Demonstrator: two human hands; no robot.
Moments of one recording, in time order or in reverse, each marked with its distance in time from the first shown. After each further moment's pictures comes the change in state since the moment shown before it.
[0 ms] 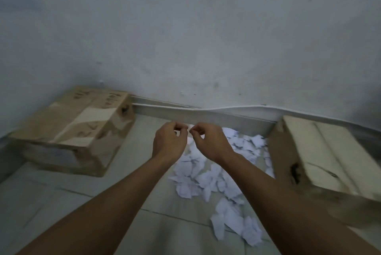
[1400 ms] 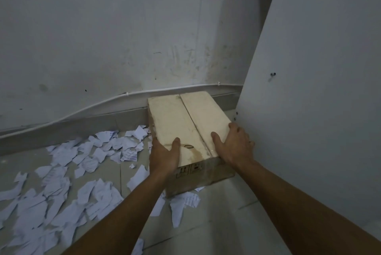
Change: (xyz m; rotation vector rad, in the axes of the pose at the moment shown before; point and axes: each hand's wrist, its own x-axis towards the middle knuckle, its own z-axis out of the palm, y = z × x) left_hand -0.118 0.134 0.330 -0.177 -0.493 -0.173; right_hand -0.177 0.296 -0.251 -0.382 0.458 0.862
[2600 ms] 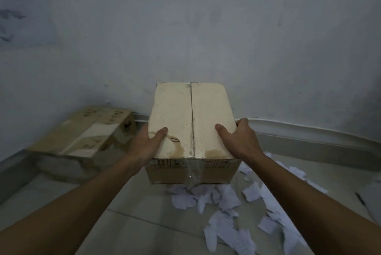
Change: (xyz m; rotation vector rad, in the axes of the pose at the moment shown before) left_hand -0.073 -0.038 -0.395 -0.003 0.463 0.114; right_hand -0.155 -0.299 0.023 0.469 -0.301 -0.505
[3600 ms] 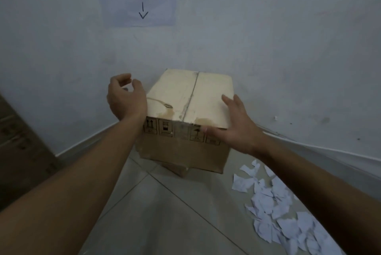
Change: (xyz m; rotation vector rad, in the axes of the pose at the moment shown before) left_hand 0.067 -0.055 -0.271 -0.071 1.093 0.026; right_hand -0.031 -0.200 0.206 -0.064 -0.608 -0.555
